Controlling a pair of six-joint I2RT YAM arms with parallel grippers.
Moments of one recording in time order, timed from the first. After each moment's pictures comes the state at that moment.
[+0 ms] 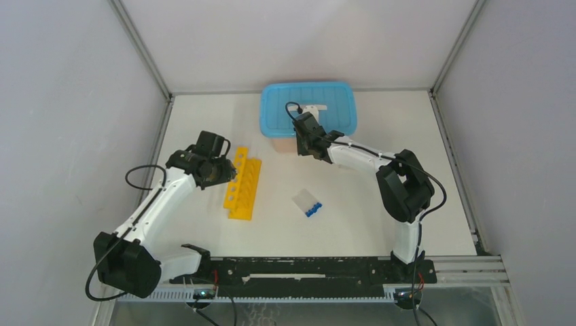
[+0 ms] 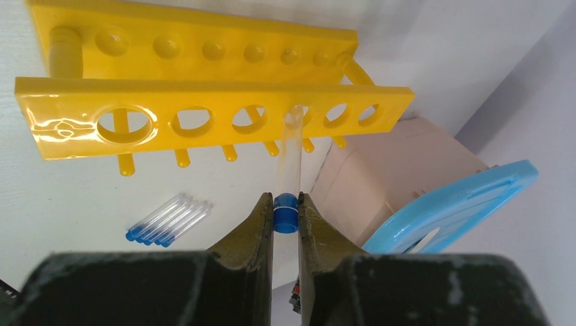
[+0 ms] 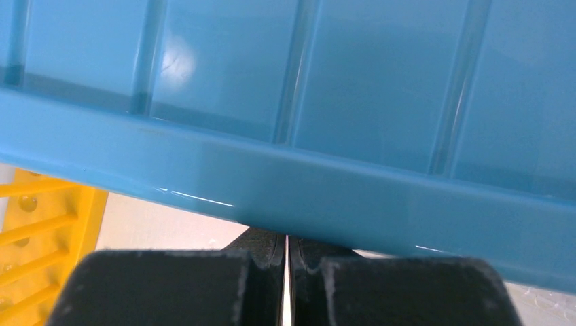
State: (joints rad) left arm -0.32 1.19 1.02 -0.98 -0.15 -2.08; right arm 0.68 1.91 1.42 -0.31 0.28 0.41
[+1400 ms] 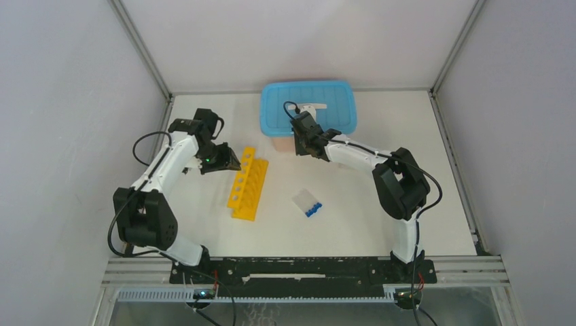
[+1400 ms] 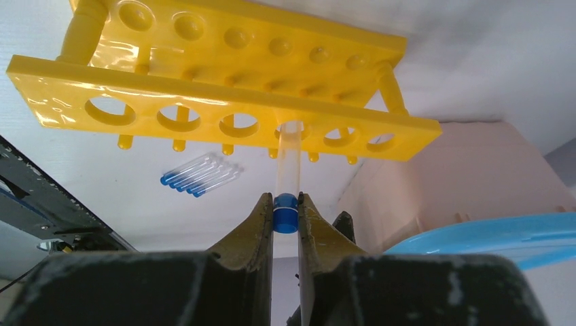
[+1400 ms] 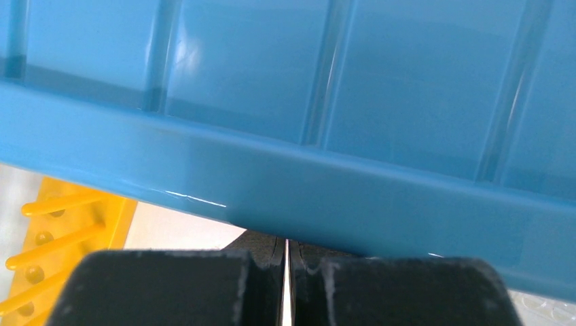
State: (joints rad) left arm -0.15 1.54 1.32 -1.19 0.15 -1.88; right arm 0.68 1.95 1.46 -0.33 0.25 0.41
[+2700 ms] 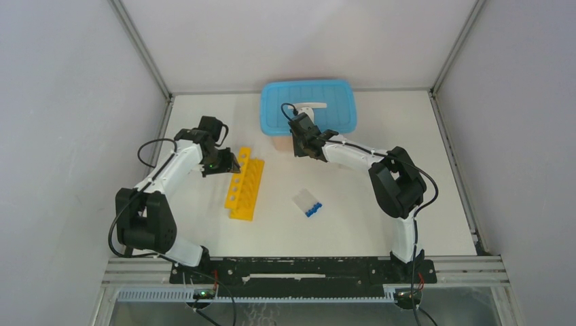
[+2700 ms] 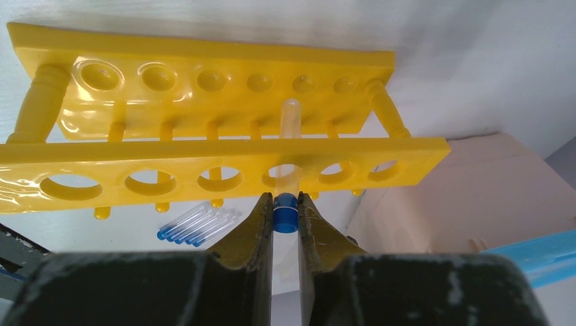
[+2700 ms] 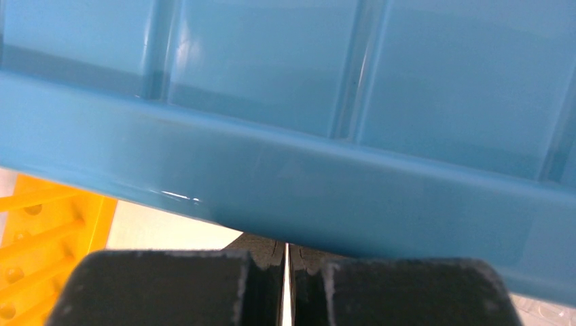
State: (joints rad) left arm -0.18 1.50 1.17 -1.00 0.03 -1.82; right arm 0.68 1.99 1.47 -0.33 0.25 0.42
